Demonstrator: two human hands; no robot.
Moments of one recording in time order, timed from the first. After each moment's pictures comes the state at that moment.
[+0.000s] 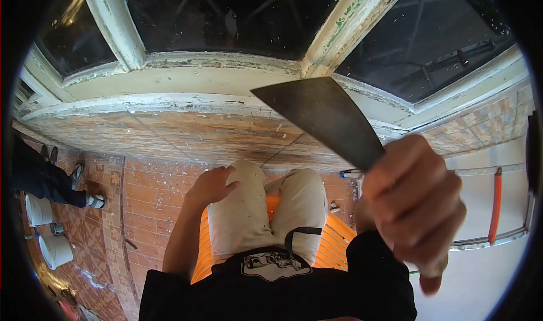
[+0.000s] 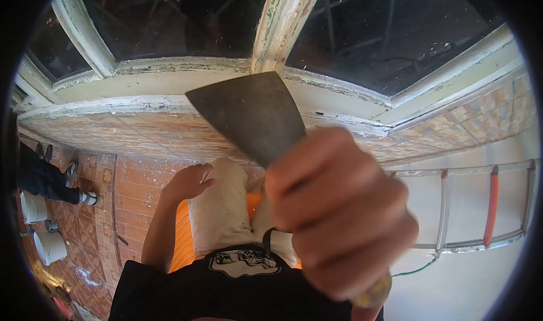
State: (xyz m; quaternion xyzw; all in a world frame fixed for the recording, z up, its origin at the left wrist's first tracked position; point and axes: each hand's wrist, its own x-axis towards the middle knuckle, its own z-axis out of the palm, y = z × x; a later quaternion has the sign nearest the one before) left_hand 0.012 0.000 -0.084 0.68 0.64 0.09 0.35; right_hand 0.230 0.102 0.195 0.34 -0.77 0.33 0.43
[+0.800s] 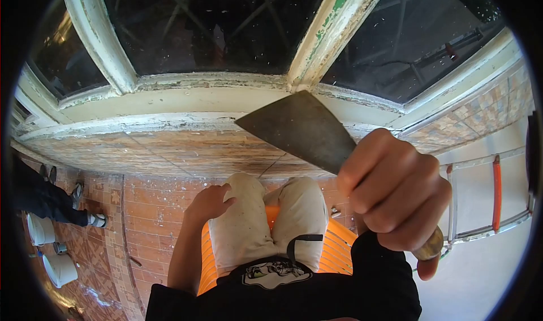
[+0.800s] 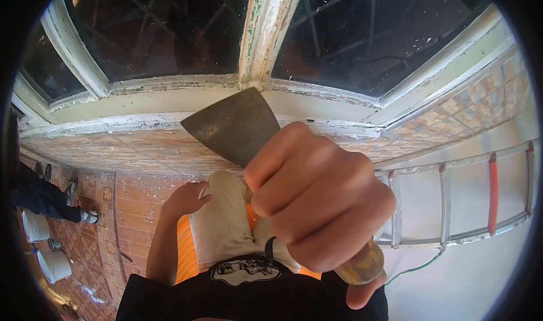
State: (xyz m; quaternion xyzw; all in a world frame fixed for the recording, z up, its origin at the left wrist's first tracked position) left_hand 0.008 -0.004 -0.086 0.68 0.64 0.07 0.36; right_hand 0.220 0.114 0.193 0.39 -0.74 0.38 0.40
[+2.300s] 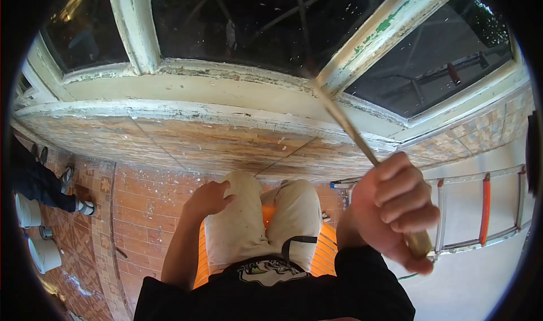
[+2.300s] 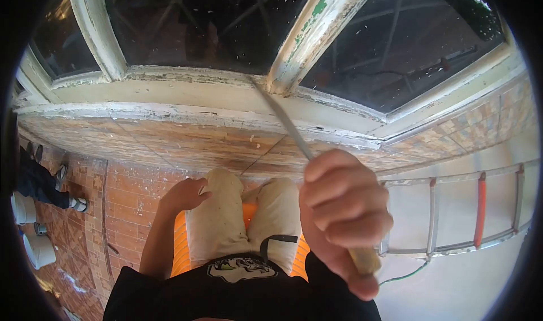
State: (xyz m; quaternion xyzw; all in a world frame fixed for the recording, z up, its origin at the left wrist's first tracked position) left_hand 0.005 -0.010 -0.088 0.66 0.64 0.09 0.39; right_hand 0.222 0.073 0.159 0.15 -0.70 0.28 0.64
